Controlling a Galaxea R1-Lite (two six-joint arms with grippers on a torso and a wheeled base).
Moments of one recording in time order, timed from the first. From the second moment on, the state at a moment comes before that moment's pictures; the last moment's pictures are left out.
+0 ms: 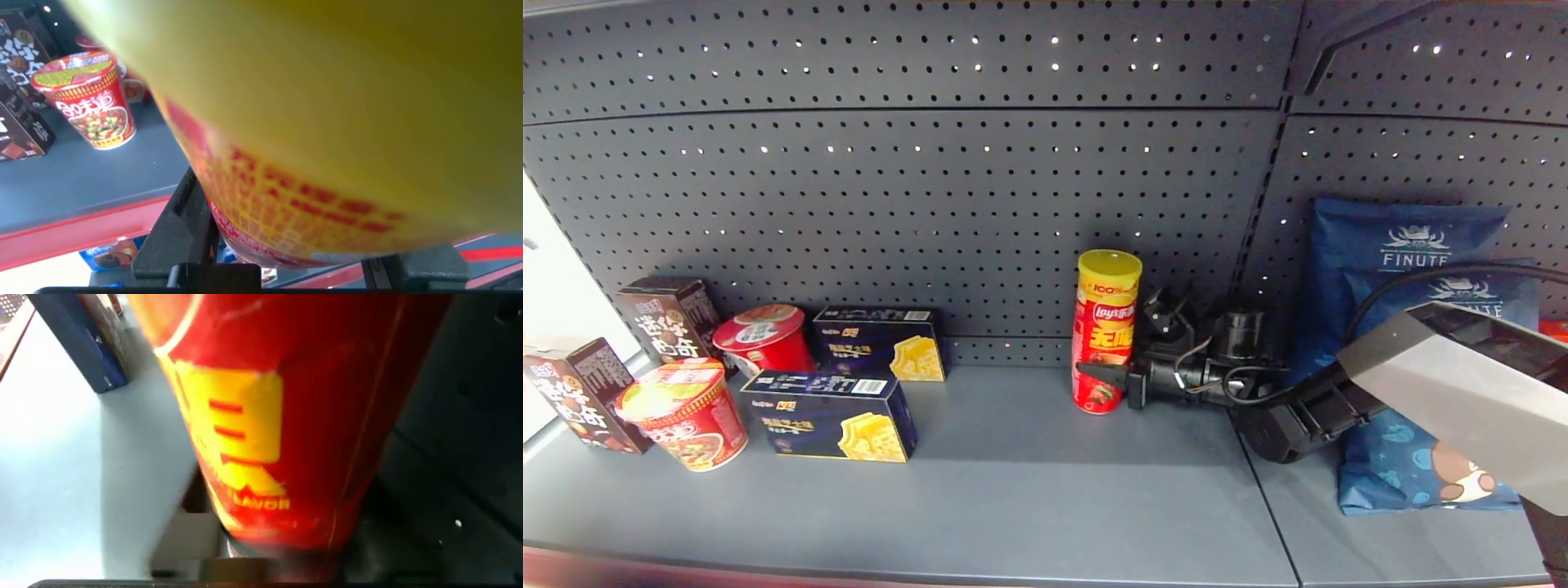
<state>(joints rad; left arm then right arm) -0.12 0.11 -0.23 0.14 -0.18 0.03 0.44 2.31 -1.22 -0.99 0.70 -0.04</state>
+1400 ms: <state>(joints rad) -0.12 0.11 -0.22 0.14 -0.18 0.03 0.66 1.76 -0.34 -1.35 0.36 -0.03</state>
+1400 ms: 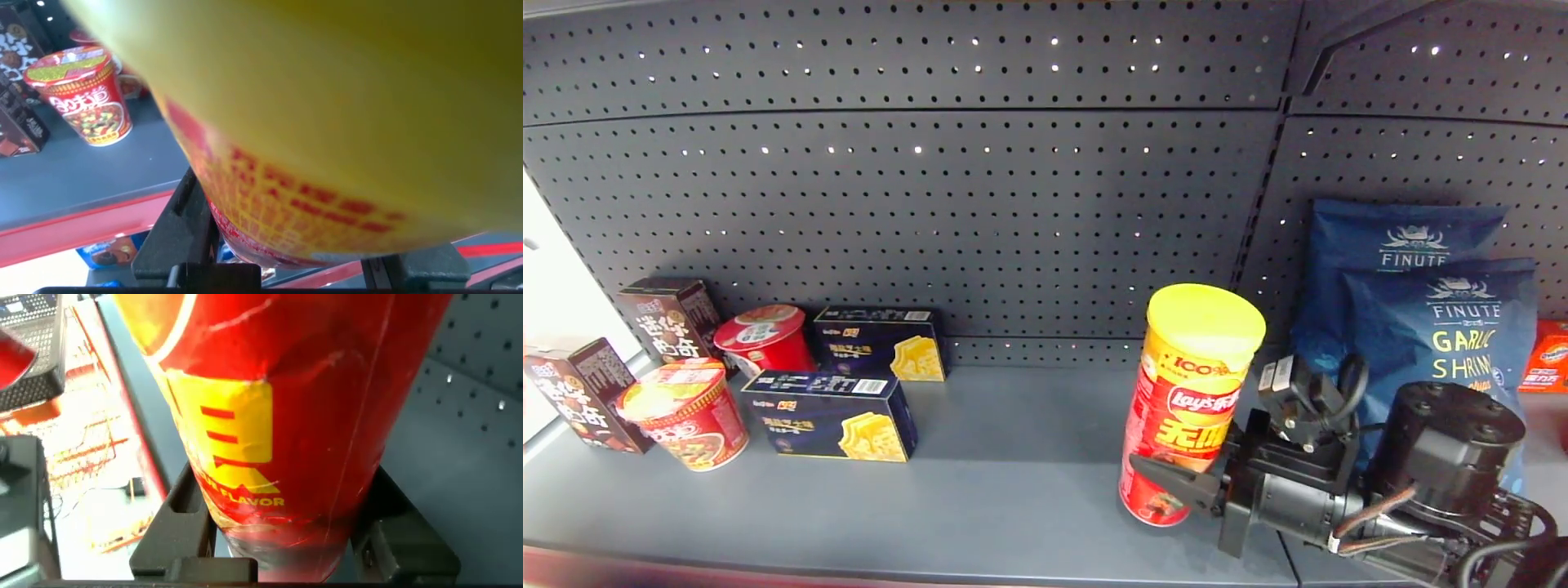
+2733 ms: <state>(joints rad) -0.12 0.11 -0.20 0.14 -0.18 0.03 0.69 1.99 -0.36 -1.51 0.37 -0.03</state>
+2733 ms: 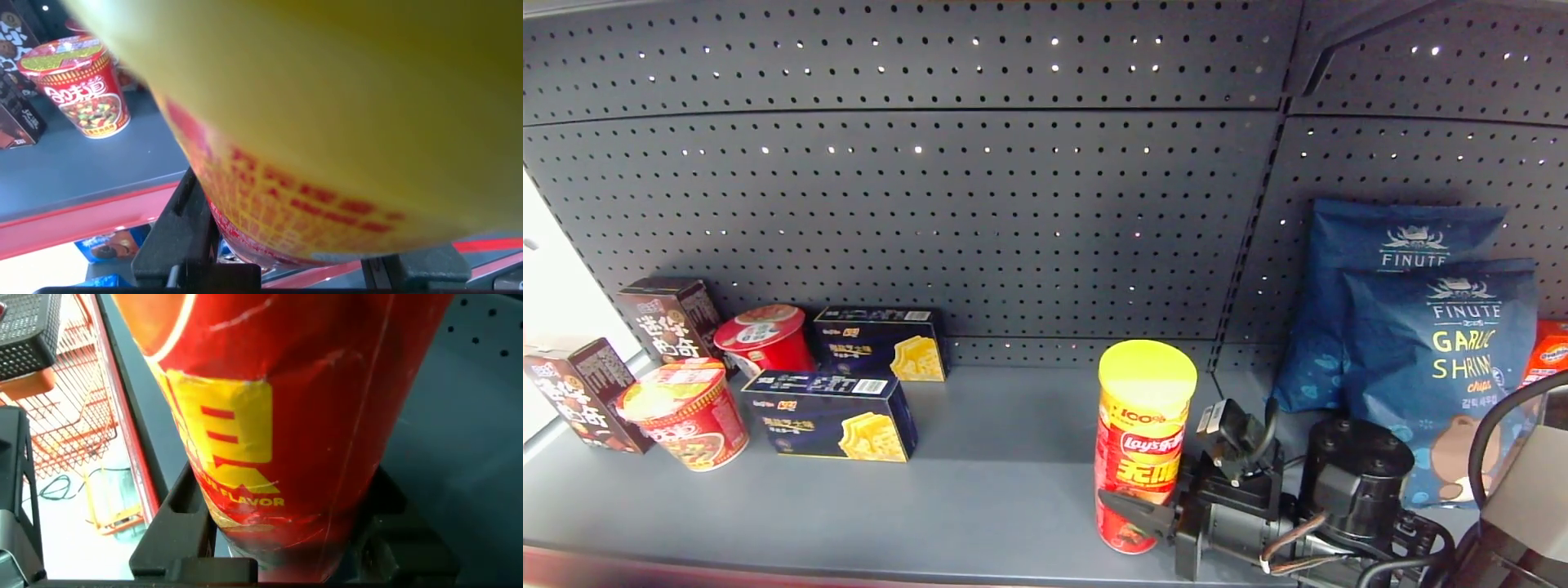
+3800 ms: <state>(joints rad) -0.12 0.23 -0.46 0.14 -0.34 0.11 0.61 1.35 -0.30 -0.84 0.28 -0.07</state>
